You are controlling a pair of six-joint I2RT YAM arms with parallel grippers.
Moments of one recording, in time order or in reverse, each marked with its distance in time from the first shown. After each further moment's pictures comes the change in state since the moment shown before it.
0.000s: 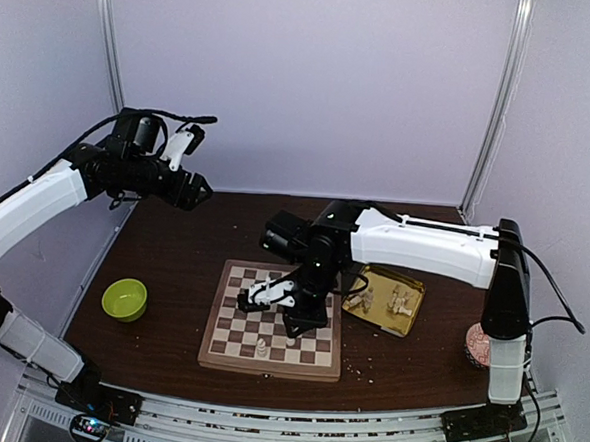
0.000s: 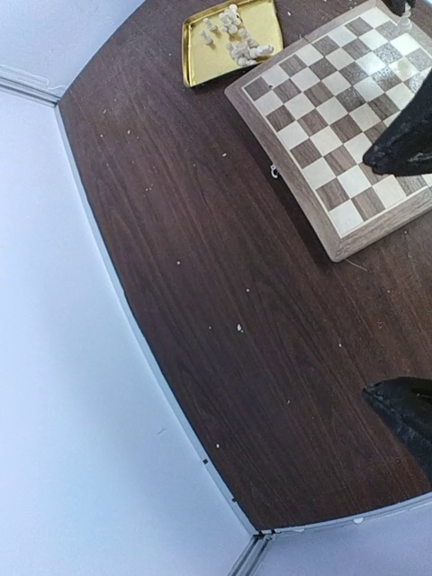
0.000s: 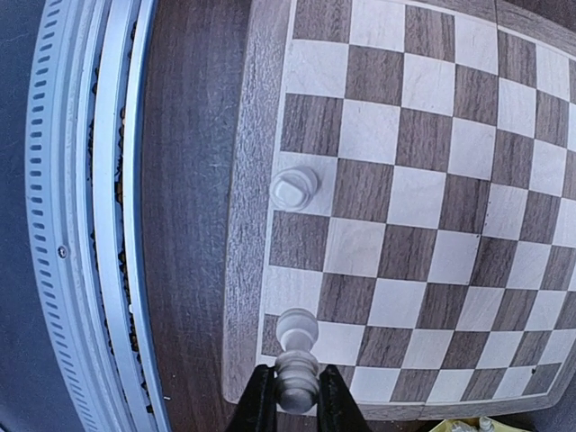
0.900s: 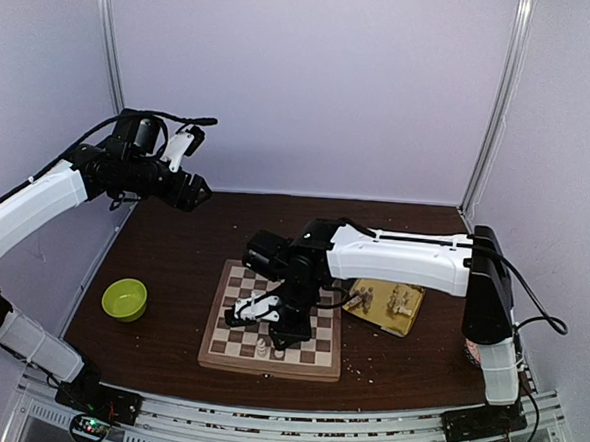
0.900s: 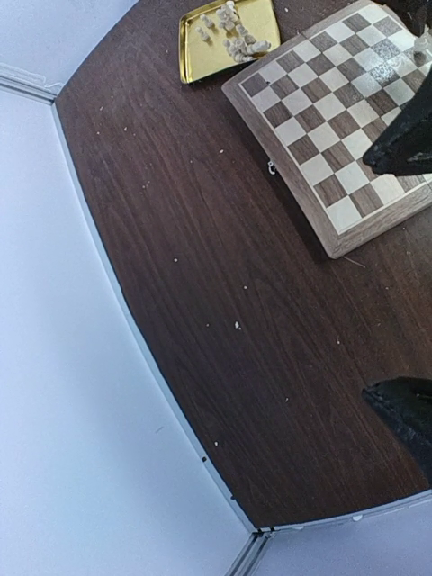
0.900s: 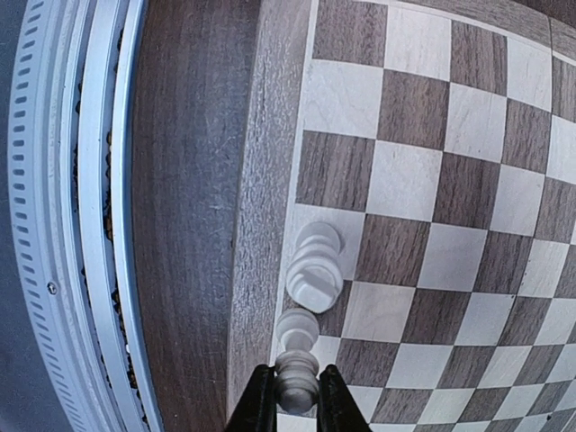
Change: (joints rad) left arm 0.000 -0.002 -0.006 0.000 -0.014 0.009; right arm 0.048 0.096 0.031 0.046 -0.001 0.031
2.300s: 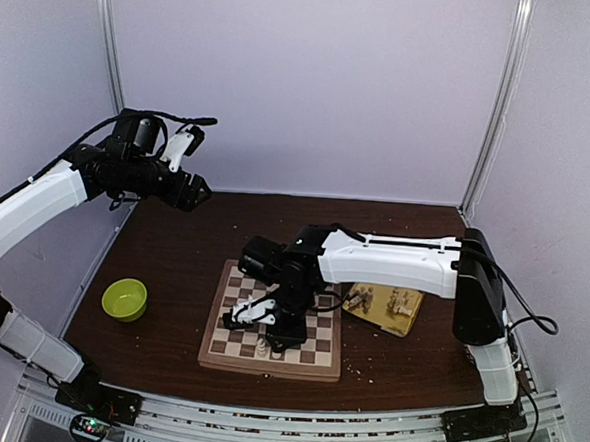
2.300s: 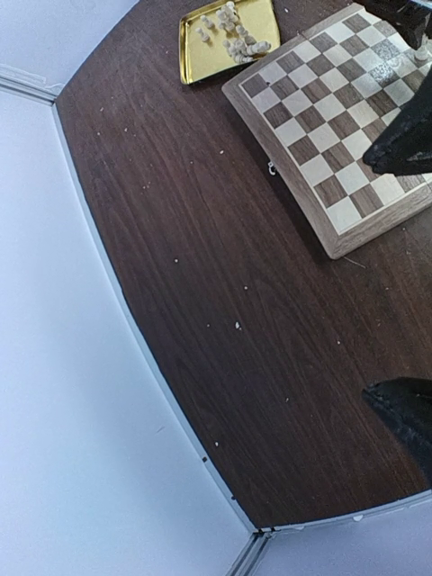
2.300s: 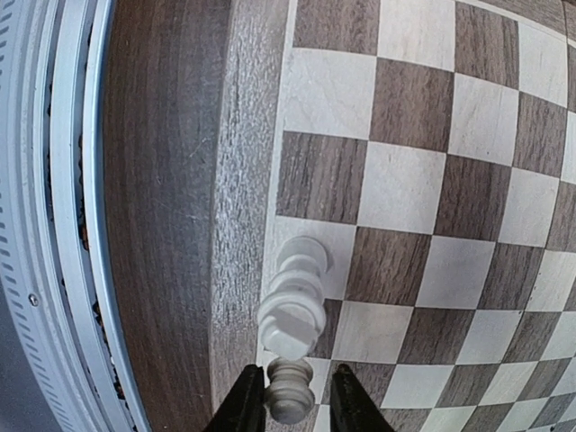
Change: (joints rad) left arm 0.000 -0.002 0.000 0.000 0.006 0.000; right arm 0.000 0.047 0.021 0.010 0.021 0.010
